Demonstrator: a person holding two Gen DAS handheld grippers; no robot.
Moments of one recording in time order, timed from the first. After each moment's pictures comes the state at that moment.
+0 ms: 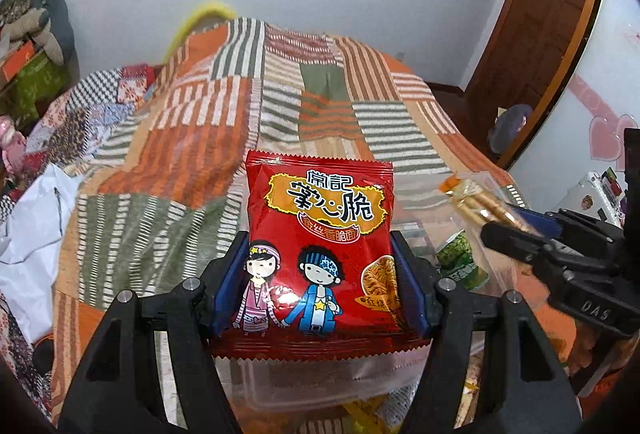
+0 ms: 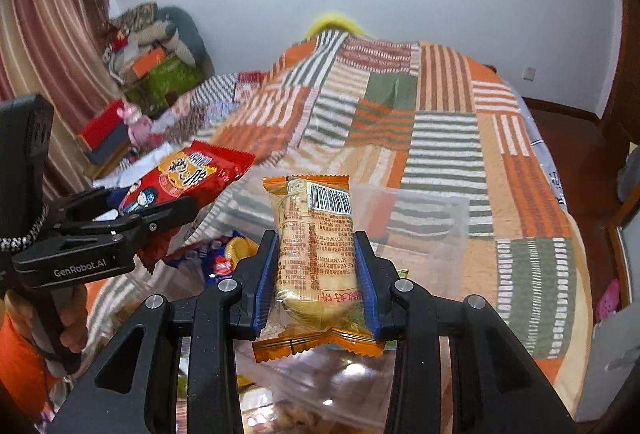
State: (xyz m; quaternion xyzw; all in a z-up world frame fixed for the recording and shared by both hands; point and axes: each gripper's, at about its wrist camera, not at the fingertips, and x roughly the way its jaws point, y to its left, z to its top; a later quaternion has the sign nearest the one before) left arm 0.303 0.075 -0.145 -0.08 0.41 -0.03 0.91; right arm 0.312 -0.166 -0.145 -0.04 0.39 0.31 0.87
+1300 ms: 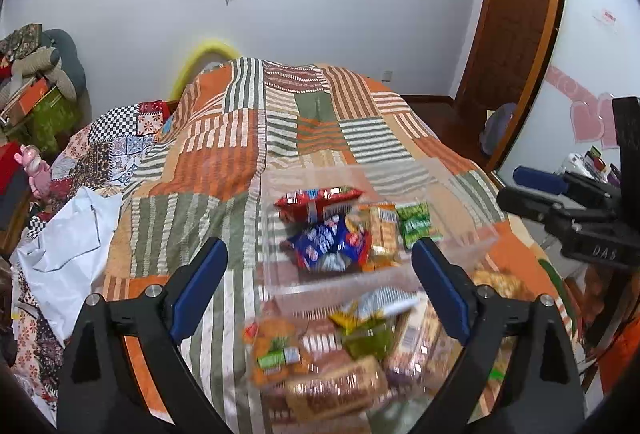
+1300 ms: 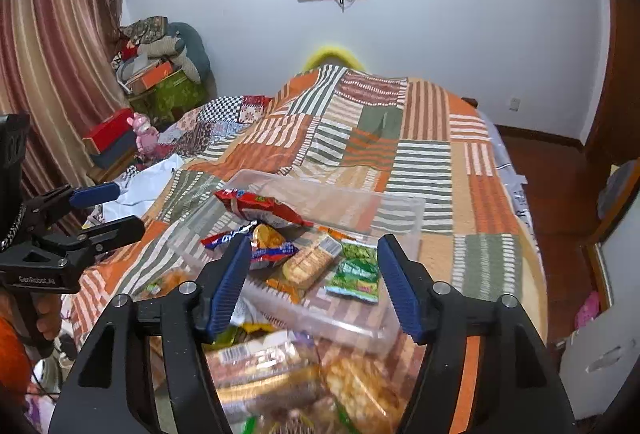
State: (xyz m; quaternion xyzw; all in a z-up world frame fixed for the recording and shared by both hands) left arm 0.190 0.064 -0.081 -0.03 0.36 -0.04 0.93; right arm 0.243 -0.204 -0.097 -0.05 0.33 0.30 0.89
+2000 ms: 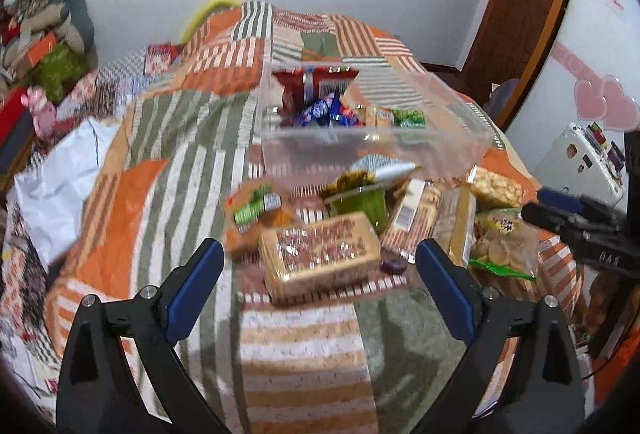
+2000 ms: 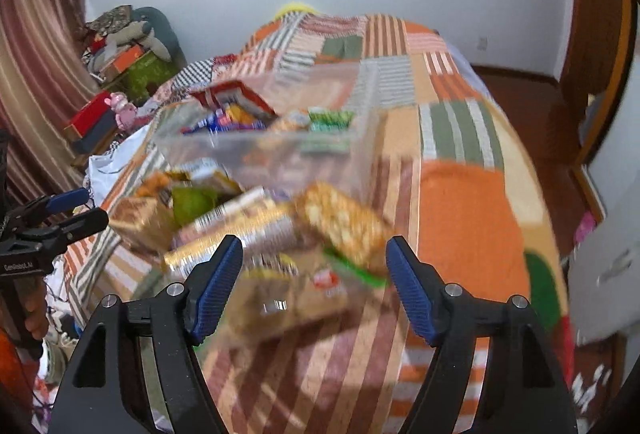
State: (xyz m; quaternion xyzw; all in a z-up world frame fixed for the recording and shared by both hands) left arm 0.120 0.050 -0.152 -0.07 0.42 -0.02 0.90; right arm 0.181 -0.254 -0.173 -0.01 0.41 0.25 0.88
